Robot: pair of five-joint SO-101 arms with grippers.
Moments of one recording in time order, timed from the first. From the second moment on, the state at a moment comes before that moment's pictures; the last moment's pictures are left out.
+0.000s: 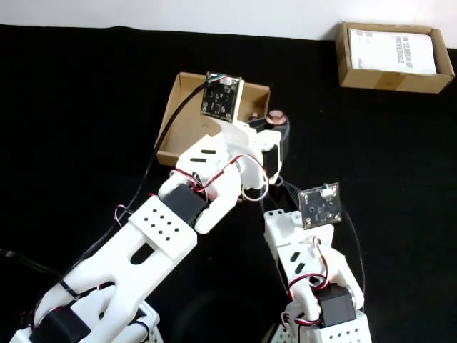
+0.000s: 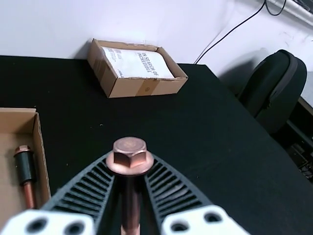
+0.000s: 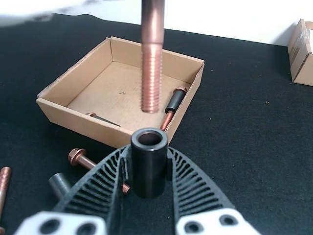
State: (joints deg) left arm 34.1 -29.1 37.9 9.9 24.6; right arm -20.3 -104.5 87.3 44.9 1.2
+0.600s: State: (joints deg) left arm 35.3 -29.1 40.5 9.9 24.6; right arm -20.3 -104.5 87.3 44.9 1.2
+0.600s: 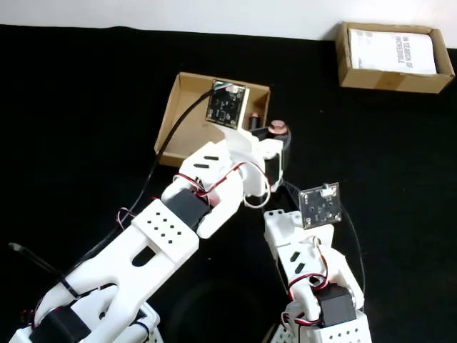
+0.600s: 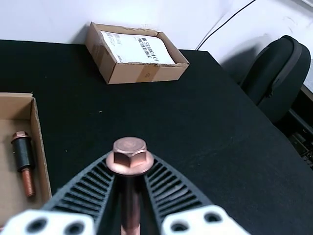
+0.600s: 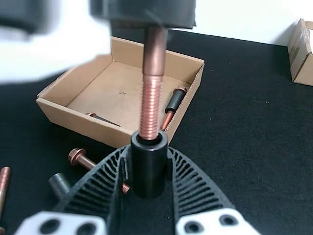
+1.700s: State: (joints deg) left arm 37.0 -30.3 44.3 9.5 24.4; right arm -20.1 -104.4 87.3 44.9 1.2
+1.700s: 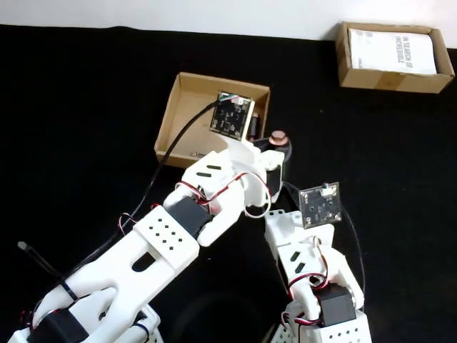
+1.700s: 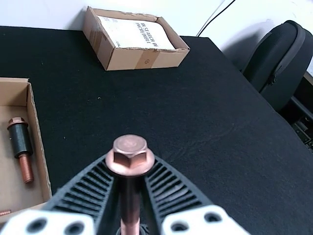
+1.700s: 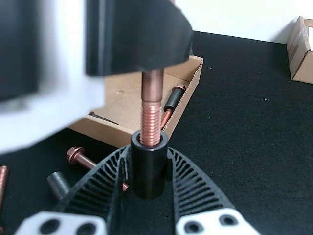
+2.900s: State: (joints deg) left arm 33.5 -46.1 41.1 37.6 24.4; right arm -20.3 -104.4 87.3 44.9 1.2
